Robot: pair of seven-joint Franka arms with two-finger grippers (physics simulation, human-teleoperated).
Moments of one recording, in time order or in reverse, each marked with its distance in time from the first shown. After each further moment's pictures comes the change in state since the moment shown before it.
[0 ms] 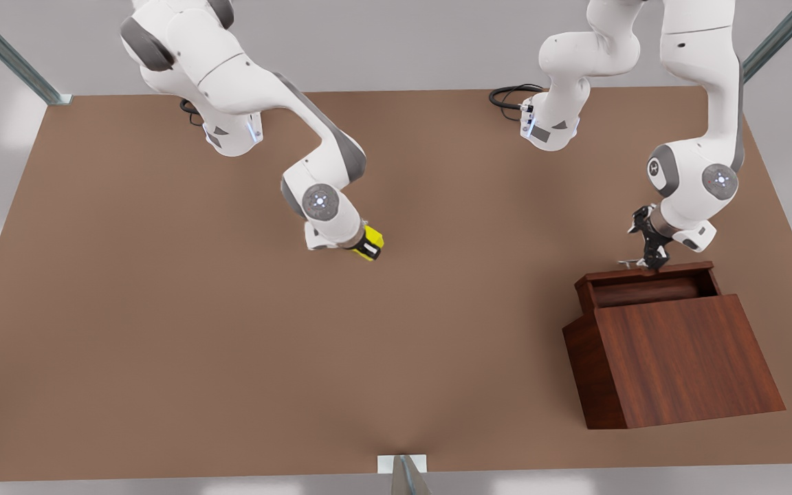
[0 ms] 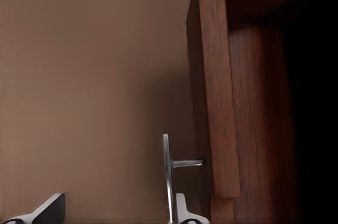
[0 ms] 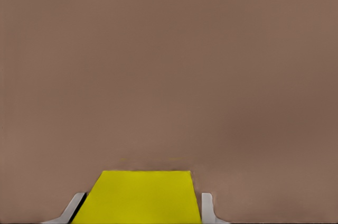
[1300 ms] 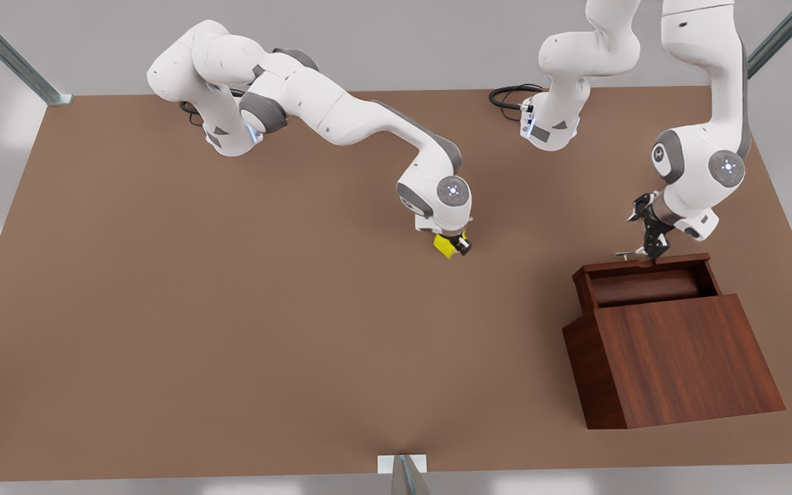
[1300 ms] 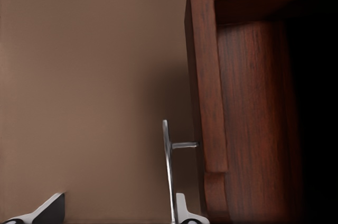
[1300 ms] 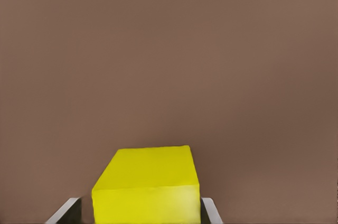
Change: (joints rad) left arm -0.005 -0.116 0.000 -0.018 0.004 -0.128 0.006; right arm 0.462 0.607 -0.199 0.776 -0.029 -0.151 0.552
